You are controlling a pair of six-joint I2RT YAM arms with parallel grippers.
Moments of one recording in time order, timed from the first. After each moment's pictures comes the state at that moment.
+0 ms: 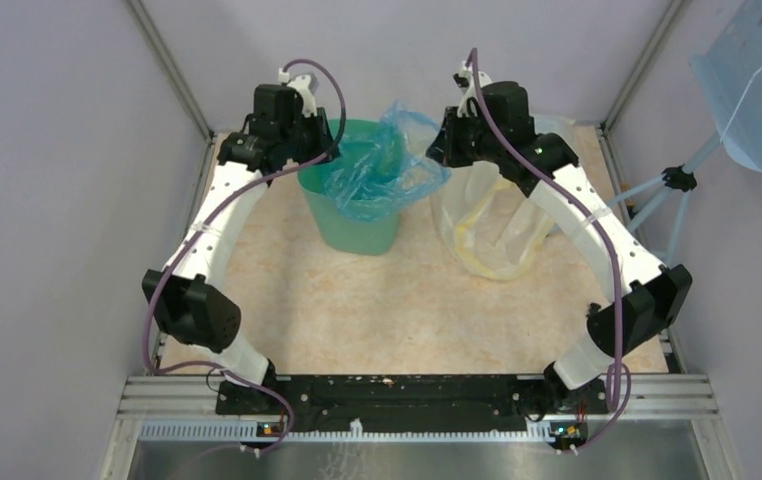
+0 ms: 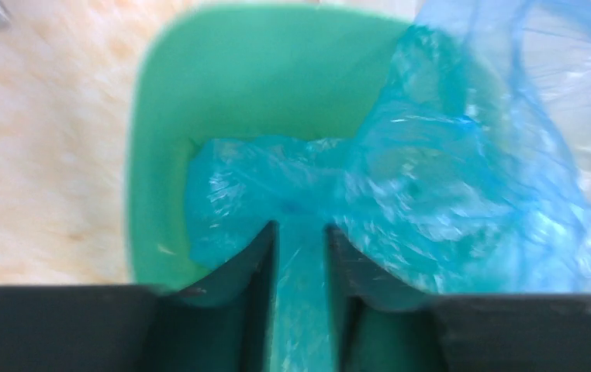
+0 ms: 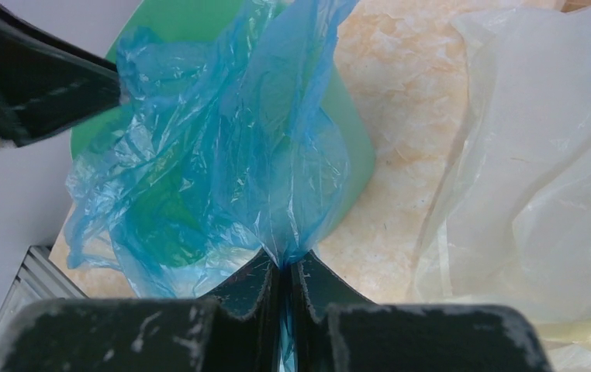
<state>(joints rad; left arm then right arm) -0.26 1.62 1.66 -0.64 0.21 -0.31 0.51 1.59 1.74 -0.61 -0.17 0.34</state>
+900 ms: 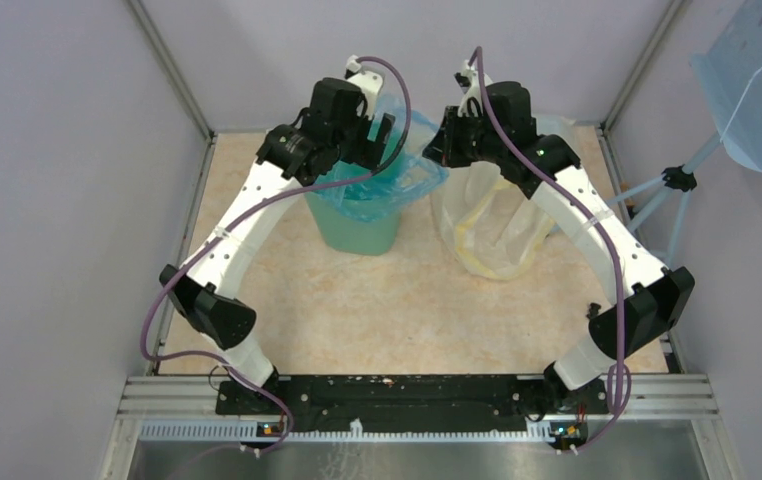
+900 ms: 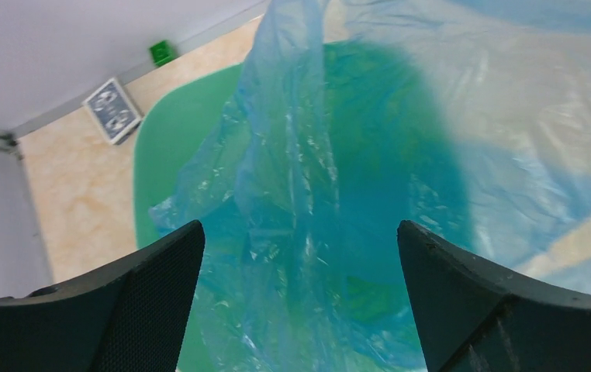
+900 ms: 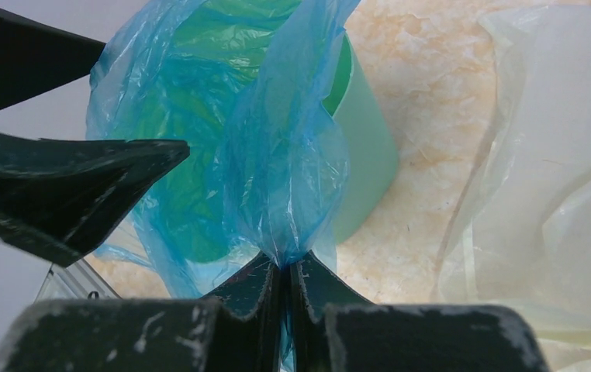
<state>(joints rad) -0.57 1.68 1.99 -0.85 -0.20 0.01 0.51 1.57 1.73 -0.59 -0.21 0.39</state>
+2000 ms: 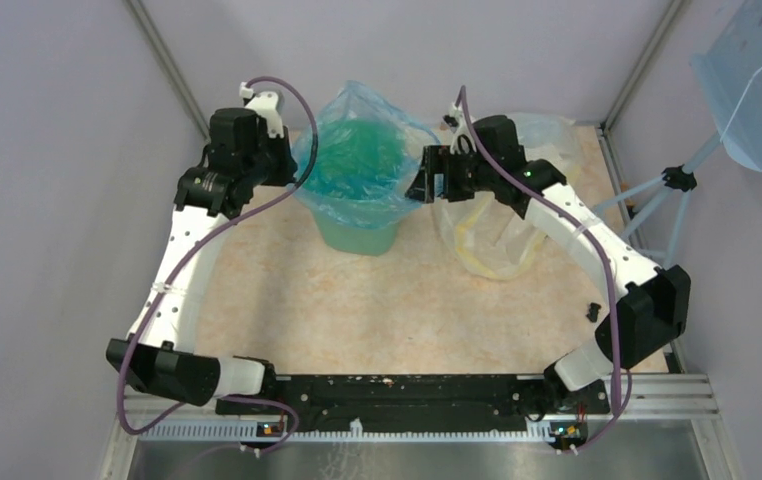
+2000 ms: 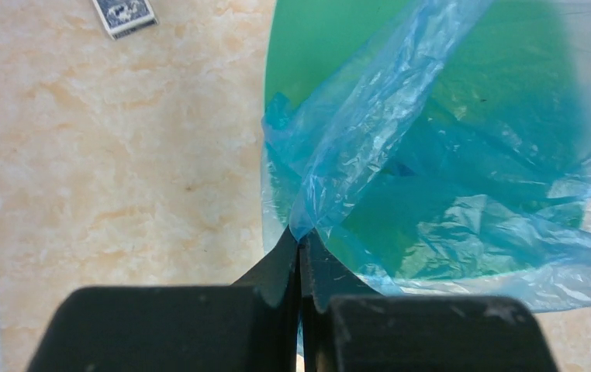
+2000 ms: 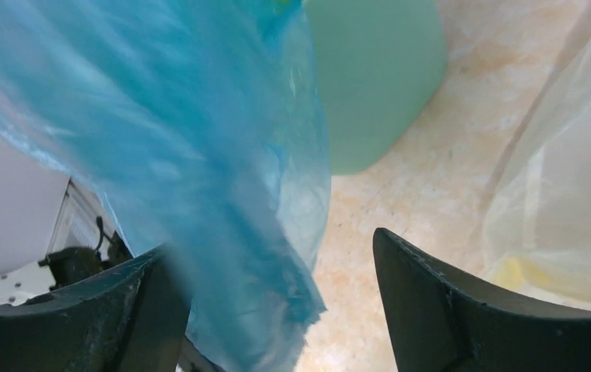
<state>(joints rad) -0.23 1.34 1.59 -0.77 0.04 -0.13 0.51 1.54 1.52 -0.55 -0.34 0.40</state>
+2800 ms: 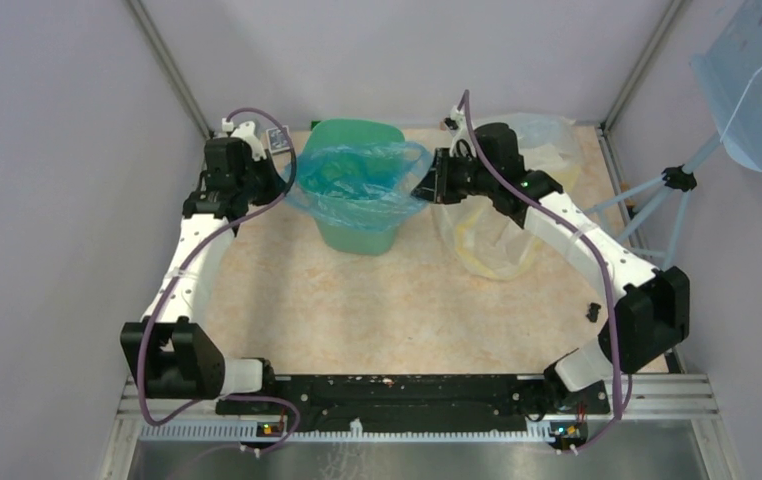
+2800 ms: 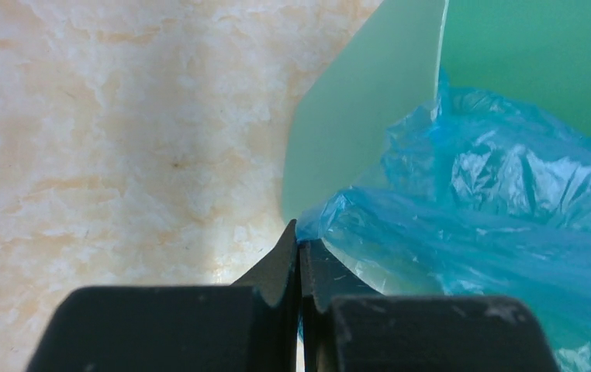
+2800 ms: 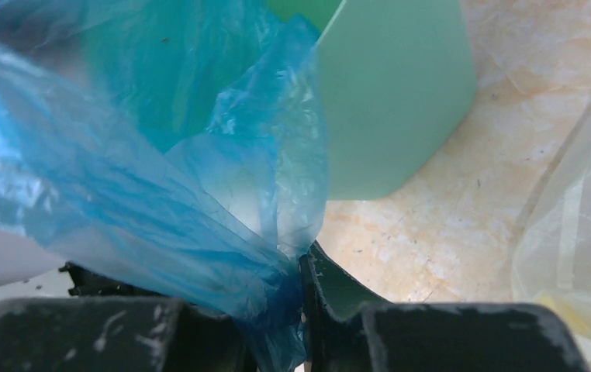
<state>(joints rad) -0.01 1.33 1.23 -0.48 0.22 -0.25 0.51 1.48 1.35 -0.35 -0.42 0.46</state>
